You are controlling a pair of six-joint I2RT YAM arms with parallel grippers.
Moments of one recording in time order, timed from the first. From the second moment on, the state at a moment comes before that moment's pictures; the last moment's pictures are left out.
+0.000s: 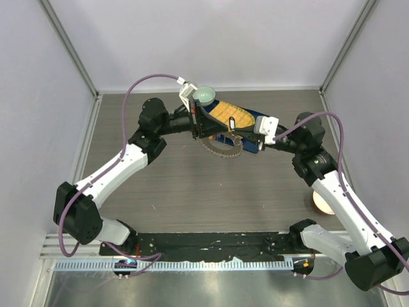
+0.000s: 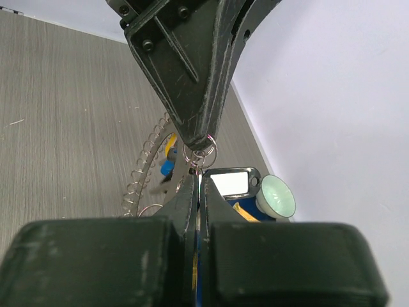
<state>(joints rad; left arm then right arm) -0.57 1.41 1.18 0.44 0.88 -0.64 0.38 0.99 1.00 -0.03 -0.84 -0.57</state>
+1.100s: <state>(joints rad) -0.57 1.39 1.24 0.17 1.04 -0.28 0.38 1.03 1.02 -0.03 -0.90 -0.50</state>
